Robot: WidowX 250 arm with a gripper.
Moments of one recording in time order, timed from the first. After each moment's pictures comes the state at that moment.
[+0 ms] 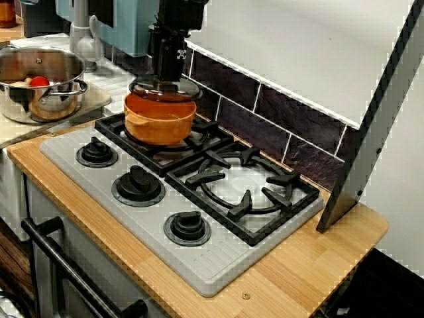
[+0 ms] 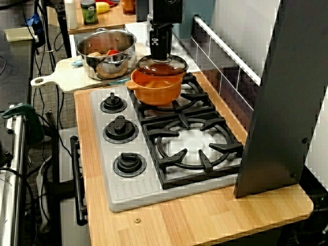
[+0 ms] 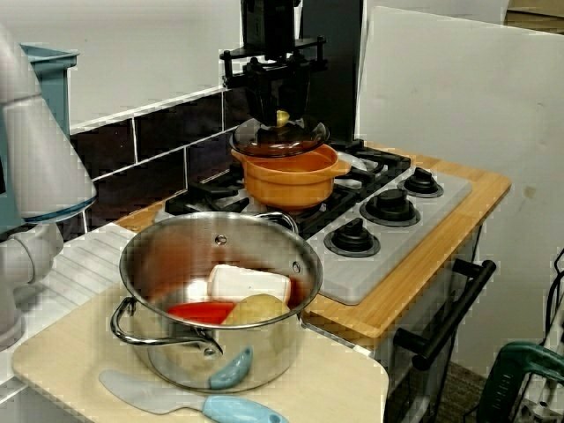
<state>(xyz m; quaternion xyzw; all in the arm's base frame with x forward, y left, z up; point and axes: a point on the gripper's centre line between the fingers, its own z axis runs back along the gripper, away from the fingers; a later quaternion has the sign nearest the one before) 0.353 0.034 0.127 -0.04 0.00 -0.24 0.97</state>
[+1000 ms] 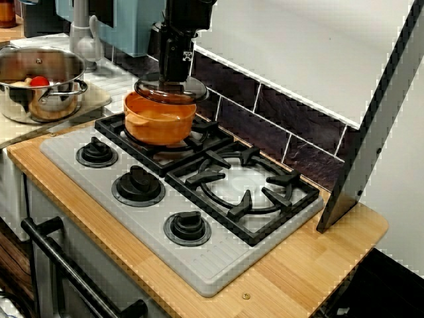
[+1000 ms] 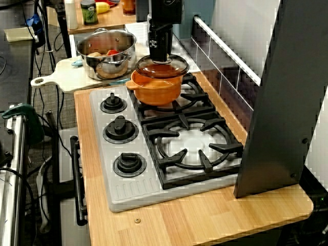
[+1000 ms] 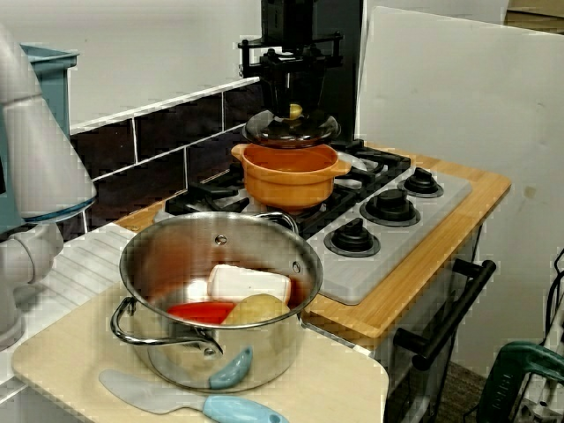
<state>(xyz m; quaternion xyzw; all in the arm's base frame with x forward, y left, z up) 0.347 0.019 0.130 -0.02 -0.01 -0.25 0.97</state>
